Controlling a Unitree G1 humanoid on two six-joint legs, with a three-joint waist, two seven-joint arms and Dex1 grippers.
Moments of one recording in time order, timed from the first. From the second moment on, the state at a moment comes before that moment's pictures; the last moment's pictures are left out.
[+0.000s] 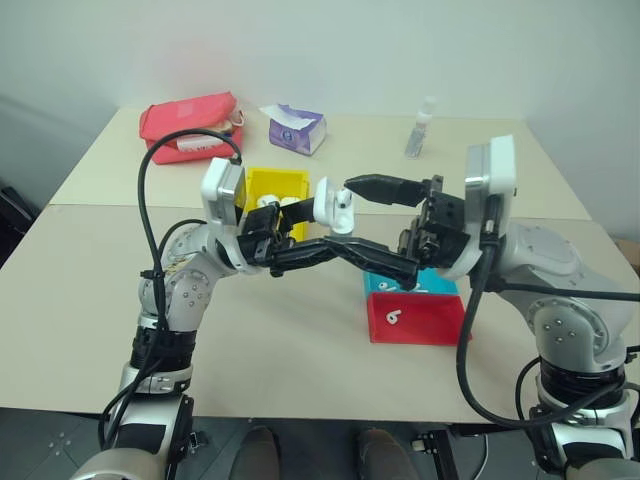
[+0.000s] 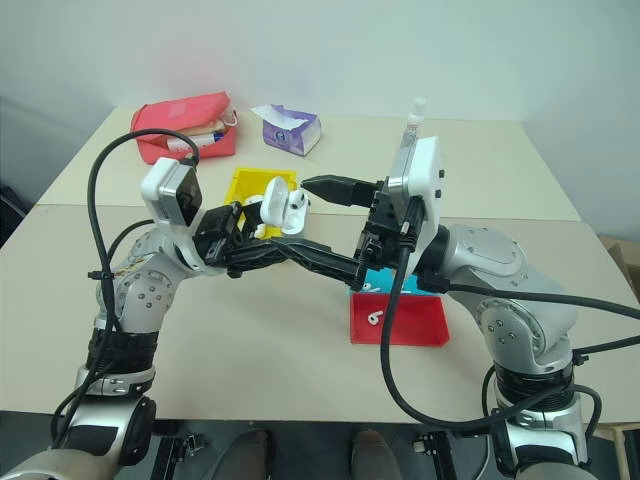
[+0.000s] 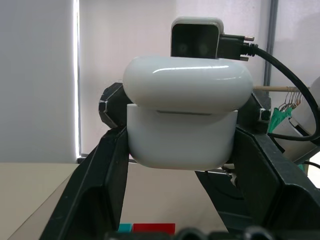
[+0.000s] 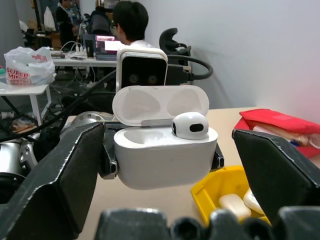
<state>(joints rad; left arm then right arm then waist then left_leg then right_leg) -0.63 0.37 0.03 -0.07 -0.82 0.43 -1.25 -0.58 -0.54 -0.05 -0.56 0.85 0.67 0.69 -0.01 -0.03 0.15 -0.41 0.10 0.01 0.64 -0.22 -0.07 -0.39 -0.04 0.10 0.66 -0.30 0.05</state>
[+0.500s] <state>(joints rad) -0.61 0.40 0.07 -0.11 -0.82 0.43 -1.22 -0.71 -0.81 -0.03 -0.25 0.69 0.58 0.94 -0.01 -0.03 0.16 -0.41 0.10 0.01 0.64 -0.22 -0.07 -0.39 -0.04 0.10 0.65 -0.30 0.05</state>
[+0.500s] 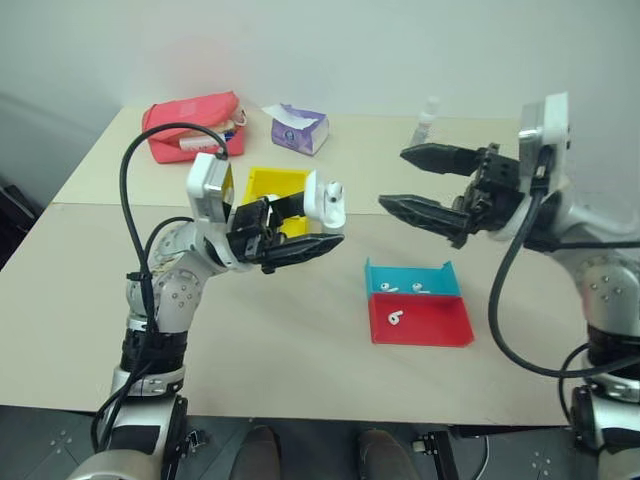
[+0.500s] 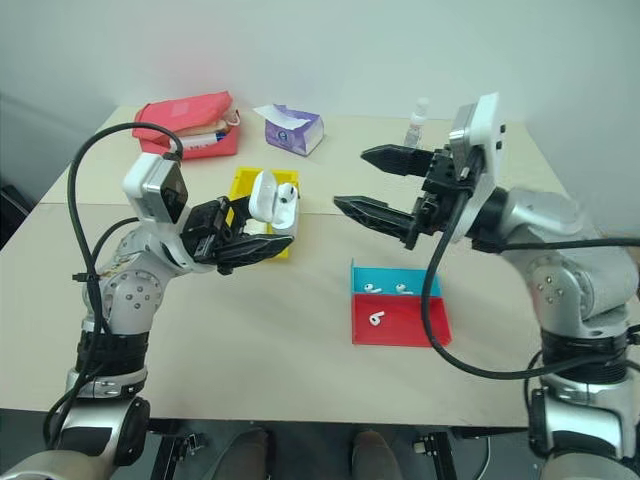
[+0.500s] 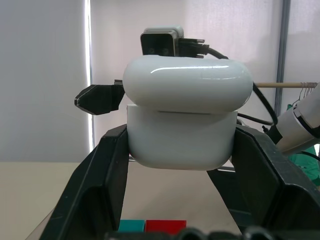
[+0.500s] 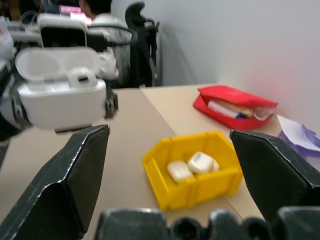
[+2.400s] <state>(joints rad) -0.48 0.41 0.11 -0.28 -0.85 0.42 -1.09 -1.04 -0.70 0.54 0.63 -0.32 0.08 1.48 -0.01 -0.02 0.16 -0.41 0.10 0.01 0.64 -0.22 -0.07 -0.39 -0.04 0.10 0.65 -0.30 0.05</state>
